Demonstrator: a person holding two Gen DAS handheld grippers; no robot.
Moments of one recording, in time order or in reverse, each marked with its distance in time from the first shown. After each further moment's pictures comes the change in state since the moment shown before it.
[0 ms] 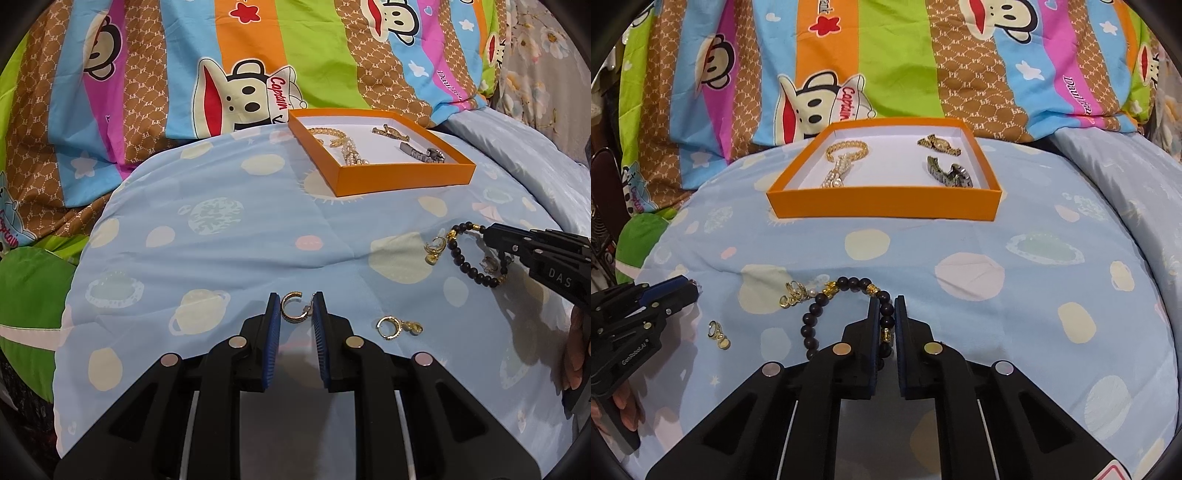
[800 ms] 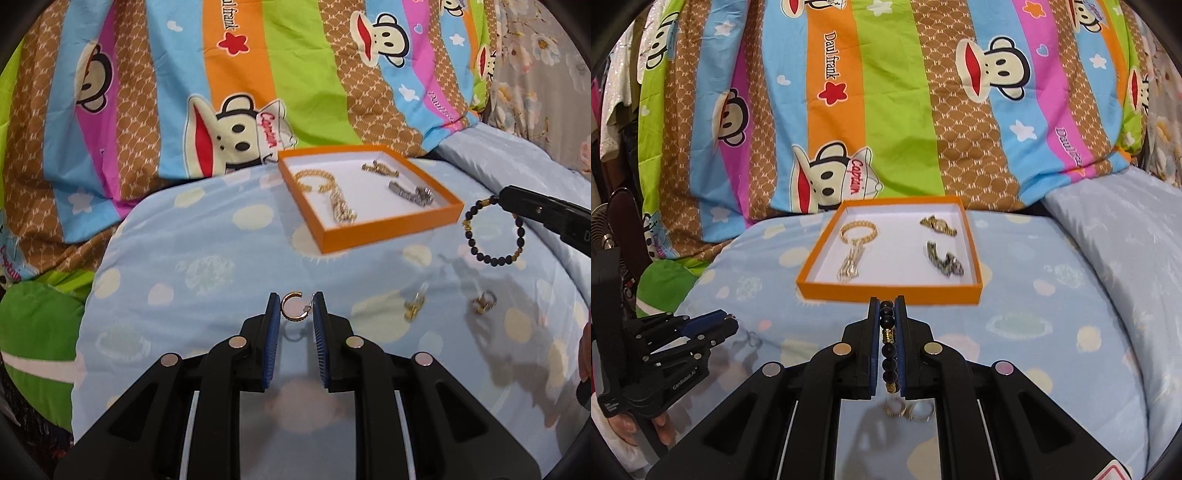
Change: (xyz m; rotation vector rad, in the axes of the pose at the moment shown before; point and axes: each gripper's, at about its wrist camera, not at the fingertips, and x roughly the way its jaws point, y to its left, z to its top) left arm -0.015 -0.010 0.046 0.023 -0.071 -0.021; right arm -0.052 -0.002 0.060 -0.002 -0.172 0.036
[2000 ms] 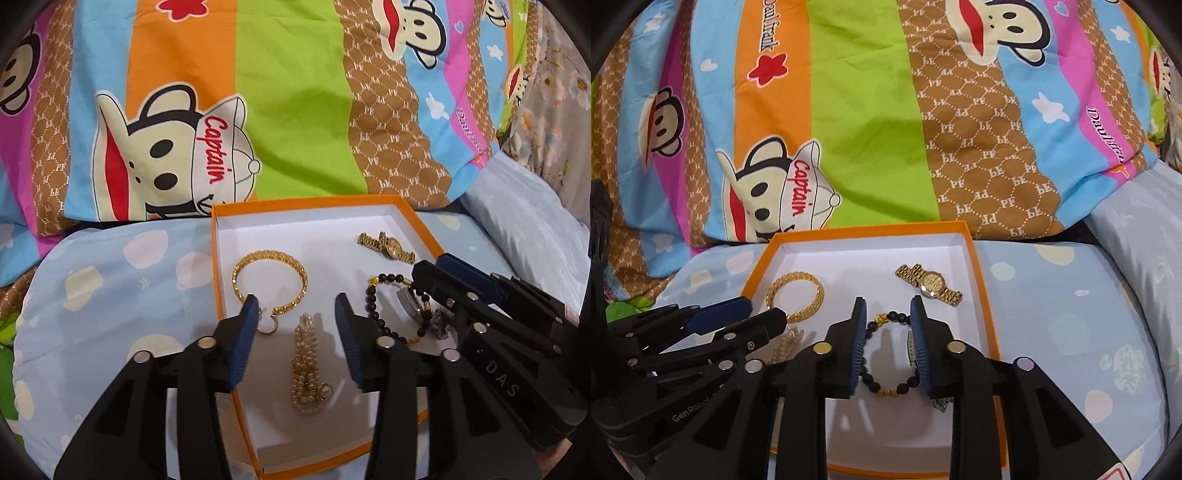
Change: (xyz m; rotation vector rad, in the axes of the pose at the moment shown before) left arm 0.142 -0.017 0.125 -0.109 0.079 -0.102; right arm 0.155 -0.039 0.066 0.071 0.066 -0.034
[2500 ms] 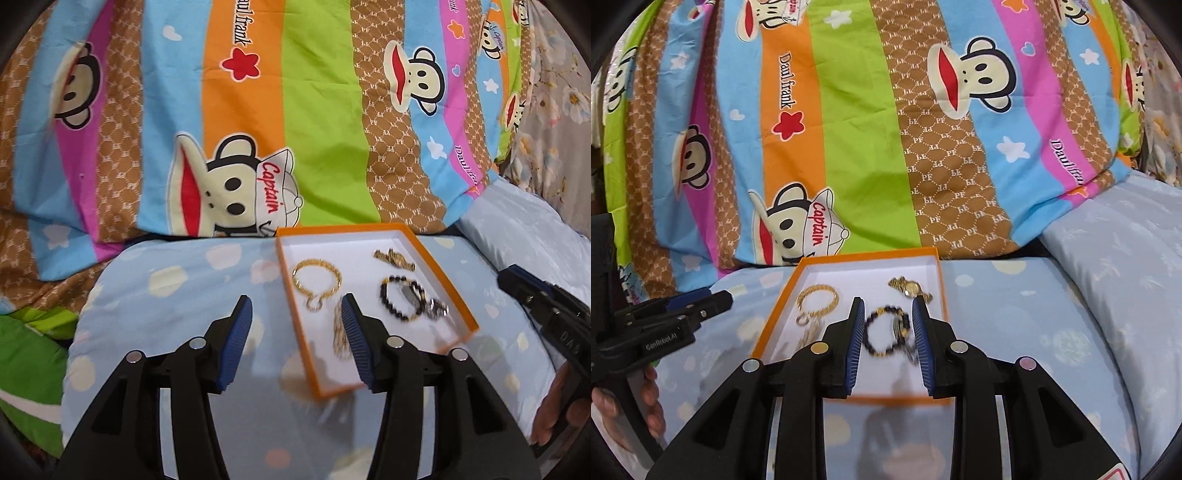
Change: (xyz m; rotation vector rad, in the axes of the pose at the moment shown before) left arm -0.099 0.023 -0.033 -0.007 -0.132 0.077; right arm -0.115 -0.017 -0.034 0.005 -0.117 0.023
